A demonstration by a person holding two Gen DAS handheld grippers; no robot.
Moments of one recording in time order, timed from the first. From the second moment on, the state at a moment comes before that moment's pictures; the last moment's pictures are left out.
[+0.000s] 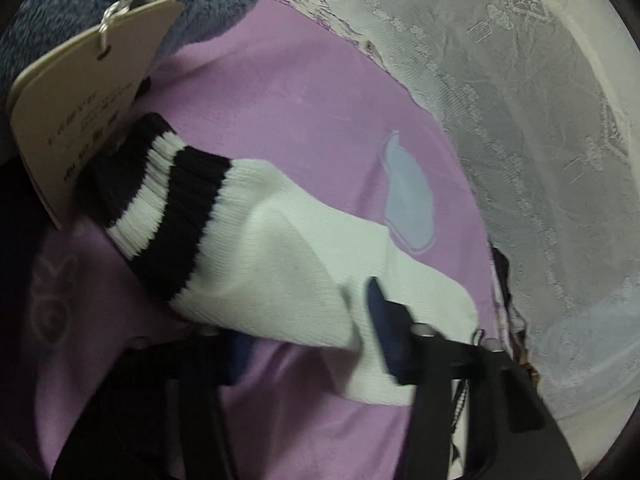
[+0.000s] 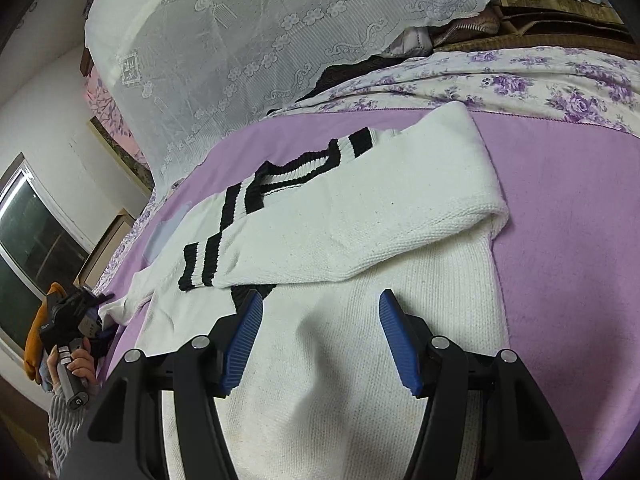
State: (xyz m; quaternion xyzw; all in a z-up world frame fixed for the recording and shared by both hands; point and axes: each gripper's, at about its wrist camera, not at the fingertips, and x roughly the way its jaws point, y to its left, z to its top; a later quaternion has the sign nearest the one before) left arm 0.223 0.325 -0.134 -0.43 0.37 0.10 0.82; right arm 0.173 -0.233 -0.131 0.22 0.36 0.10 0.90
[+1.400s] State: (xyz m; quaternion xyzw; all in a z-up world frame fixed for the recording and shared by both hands) left arm 0.218 0.200 -0.021 -0.12 0.29 0.15 0.94; right arm 0.177 -0.231 -0.136 0.22 0.37 0.11 0.90
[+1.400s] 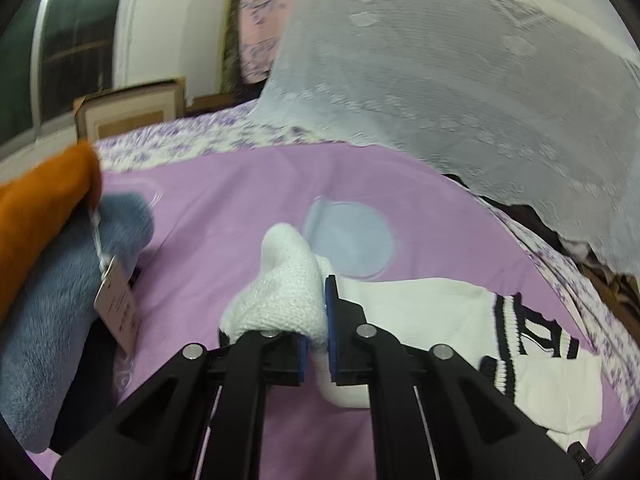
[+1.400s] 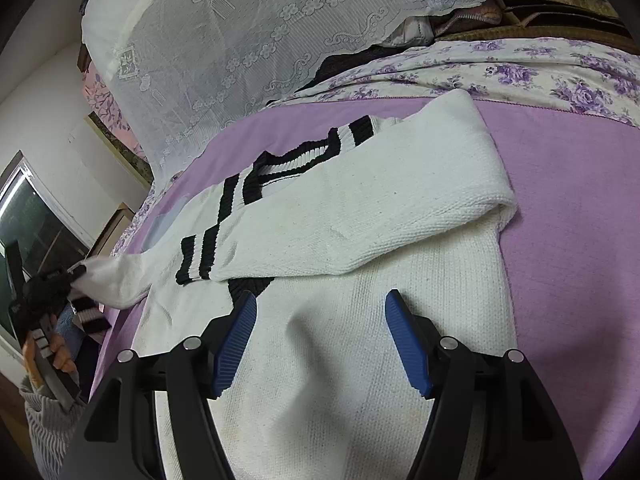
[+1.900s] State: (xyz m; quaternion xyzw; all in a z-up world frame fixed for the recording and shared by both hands) left arm 0.224 0.104 0.005 -0.05 0.29 0.10 0.95; right arm 0.174 -0.290 -0.117 0.28 0.33 0.06 0.90
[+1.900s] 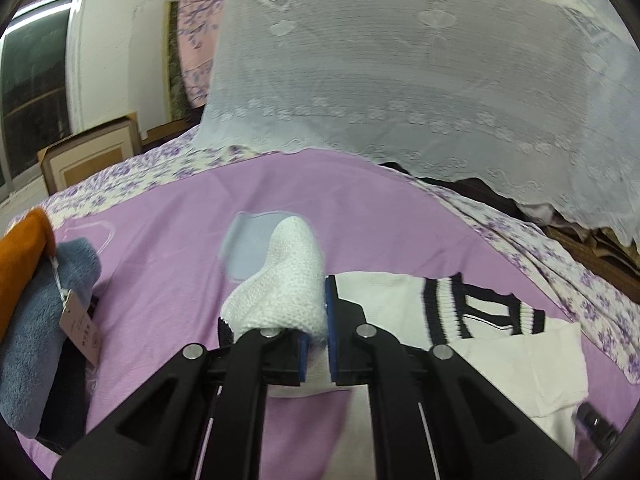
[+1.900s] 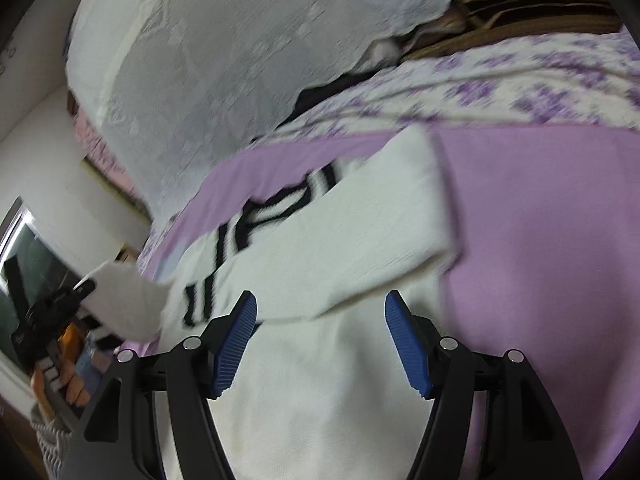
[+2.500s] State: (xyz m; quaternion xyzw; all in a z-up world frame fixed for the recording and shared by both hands) left arm 0.242 -0.024 0.003 0.00 0.29 0.02 0.96; right arm 0.181 -0.339 -0.142 0.37 0.32 0.01 0.87
